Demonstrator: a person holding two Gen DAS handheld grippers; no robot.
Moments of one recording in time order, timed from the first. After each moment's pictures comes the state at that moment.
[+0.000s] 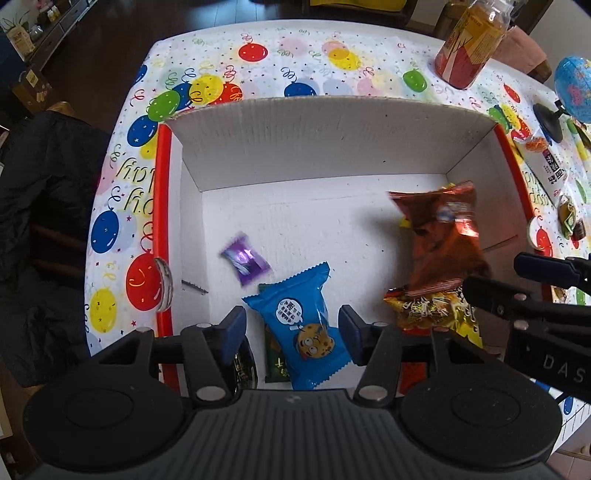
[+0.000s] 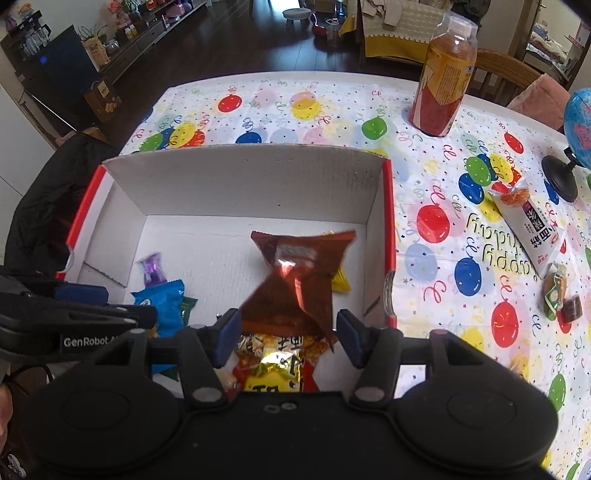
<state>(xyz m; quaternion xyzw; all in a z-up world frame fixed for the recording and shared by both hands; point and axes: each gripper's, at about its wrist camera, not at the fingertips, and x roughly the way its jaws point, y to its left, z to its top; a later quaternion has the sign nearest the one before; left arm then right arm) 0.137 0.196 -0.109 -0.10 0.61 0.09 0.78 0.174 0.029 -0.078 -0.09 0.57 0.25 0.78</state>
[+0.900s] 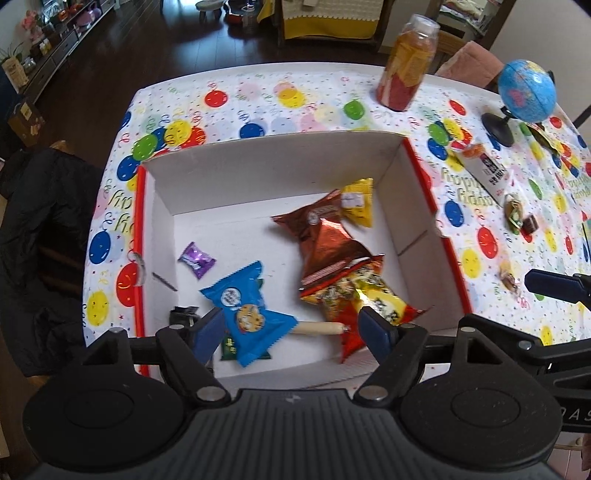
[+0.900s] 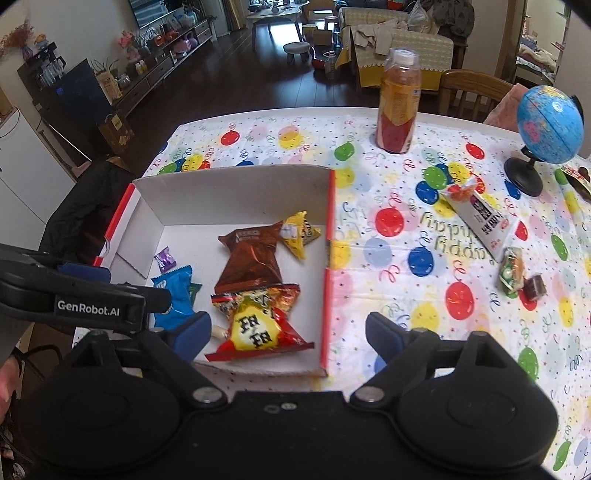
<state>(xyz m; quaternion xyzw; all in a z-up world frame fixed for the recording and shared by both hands) 0.108 0.136 -0.050 -0.09 0.57 0.06 0.81 0.135 -0.049 -0.028 -0.05 0.52 0.27 0.81</state>
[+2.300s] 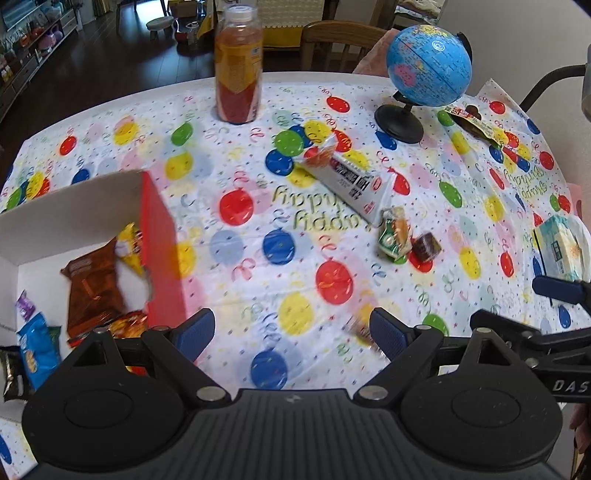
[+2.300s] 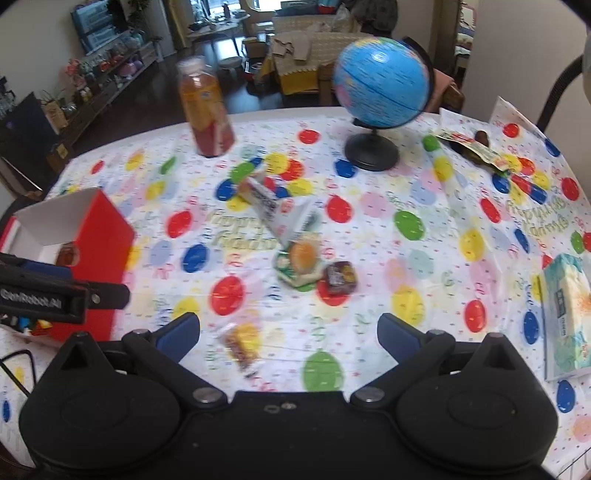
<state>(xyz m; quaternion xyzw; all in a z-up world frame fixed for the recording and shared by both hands) 0.213 -0.085 -0.066 -0.09 0.55 0.02 0.83 0.228 -0.288 -0.063 -0.04 0.51 0.20 0.83</state>
